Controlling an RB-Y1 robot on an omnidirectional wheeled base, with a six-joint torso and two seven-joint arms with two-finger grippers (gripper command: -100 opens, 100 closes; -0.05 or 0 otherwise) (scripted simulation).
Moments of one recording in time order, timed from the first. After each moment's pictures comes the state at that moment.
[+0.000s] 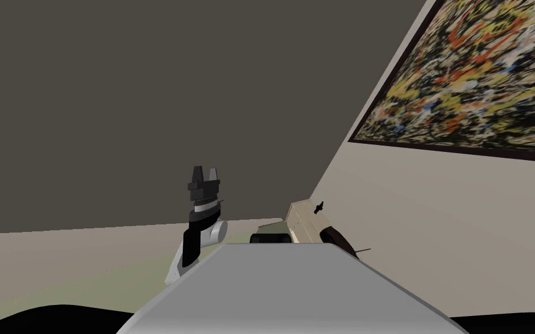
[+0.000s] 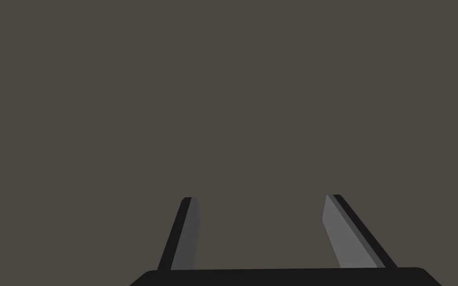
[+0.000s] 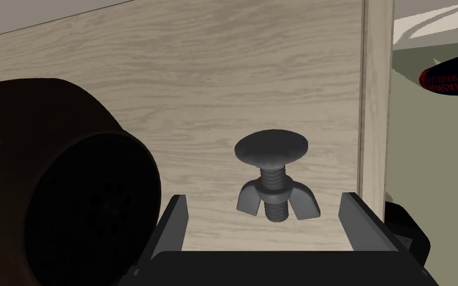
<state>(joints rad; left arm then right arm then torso) 0.47 0.01 0.05 -2.38 0.04 -0.55 -0.07 0.43 -1.06 0.98 -1.15 1.28 0.25 0.85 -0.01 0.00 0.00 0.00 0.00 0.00</state>
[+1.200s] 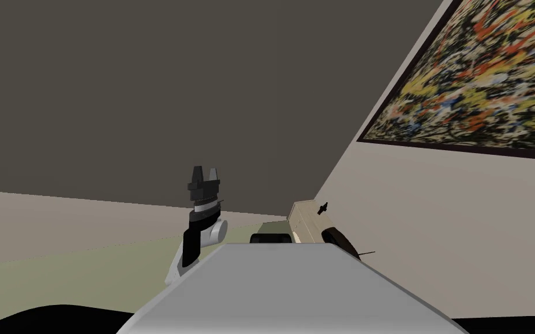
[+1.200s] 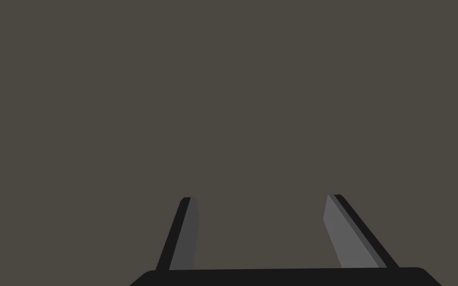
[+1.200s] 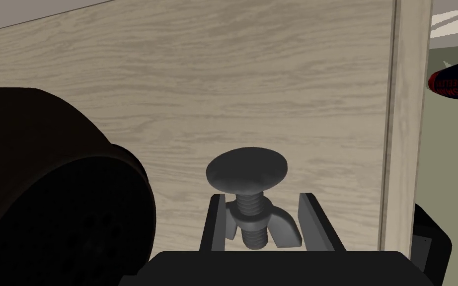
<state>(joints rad) 0.47 0.01 0.05 -2.38 0.04 -0.55 -0.07 0.38 -0.97 0.96 -1.04 1.24 0.22 0.84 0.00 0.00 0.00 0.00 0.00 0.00</state>
